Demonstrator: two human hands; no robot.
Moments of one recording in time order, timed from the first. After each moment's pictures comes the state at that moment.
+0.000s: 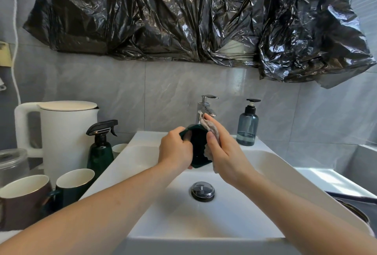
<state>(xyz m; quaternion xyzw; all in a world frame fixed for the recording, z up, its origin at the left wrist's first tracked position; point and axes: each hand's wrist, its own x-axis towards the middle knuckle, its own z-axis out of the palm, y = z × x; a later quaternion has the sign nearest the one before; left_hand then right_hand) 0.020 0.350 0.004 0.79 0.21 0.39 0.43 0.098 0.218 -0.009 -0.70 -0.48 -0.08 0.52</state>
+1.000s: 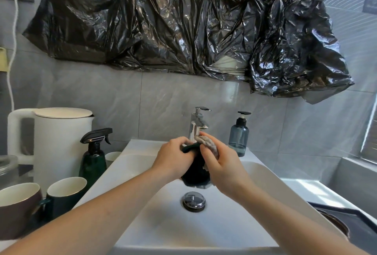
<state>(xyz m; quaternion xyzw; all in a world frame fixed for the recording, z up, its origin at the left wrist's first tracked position) 0.012 0.345 0.011 0.84 0.14 0.31 0.42 0.081 0.197 0.004 -0.73 -0.44 -0.12 0.51</state>
